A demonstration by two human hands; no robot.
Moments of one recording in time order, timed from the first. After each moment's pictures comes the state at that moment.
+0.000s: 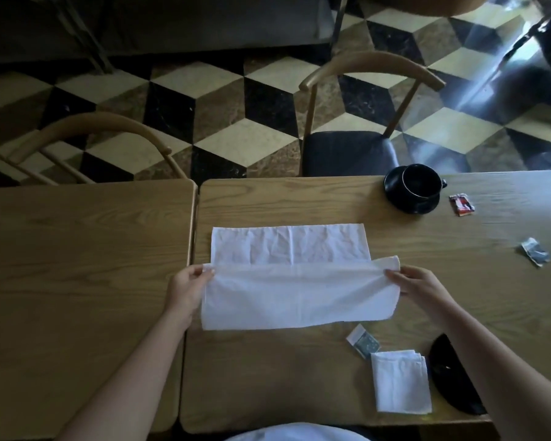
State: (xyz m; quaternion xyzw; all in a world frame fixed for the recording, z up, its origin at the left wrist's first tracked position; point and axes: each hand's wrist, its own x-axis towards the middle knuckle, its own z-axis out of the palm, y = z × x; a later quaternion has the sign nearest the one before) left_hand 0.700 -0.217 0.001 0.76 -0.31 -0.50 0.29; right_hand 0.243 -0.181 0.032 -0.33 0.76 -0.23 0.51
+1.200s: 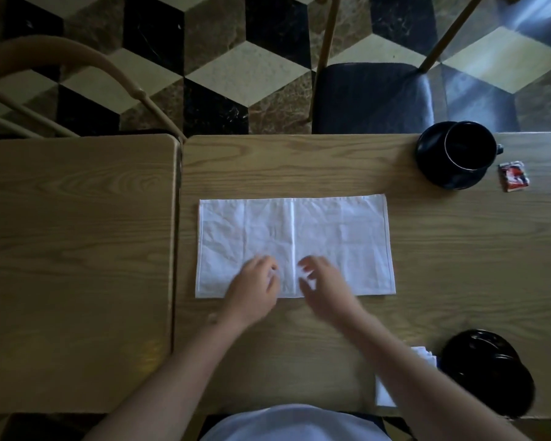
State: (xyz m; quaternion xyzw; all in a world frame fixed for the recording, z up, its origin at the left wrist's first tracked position) left_hand 0.586 -0.211 -0.028 0.62 -0.68 -0.39 0.07; right_hand 0.400 -0.200 -0.023 -0.58 0.67 -0.07 0.47
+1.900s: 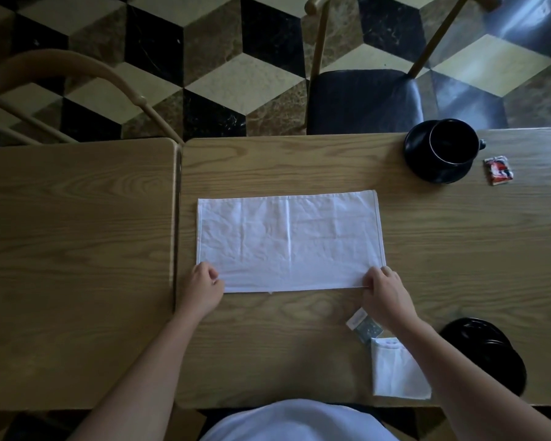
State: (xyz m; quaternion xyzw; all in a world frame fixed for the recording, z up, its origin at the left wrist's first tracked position) left_hand 0.670 -0.199 -0.057 0.78 -0.49 -0.38 -0.04; right_hand 0.291 -0.157 -0.049 -0.55 0.76 0.05 0.33
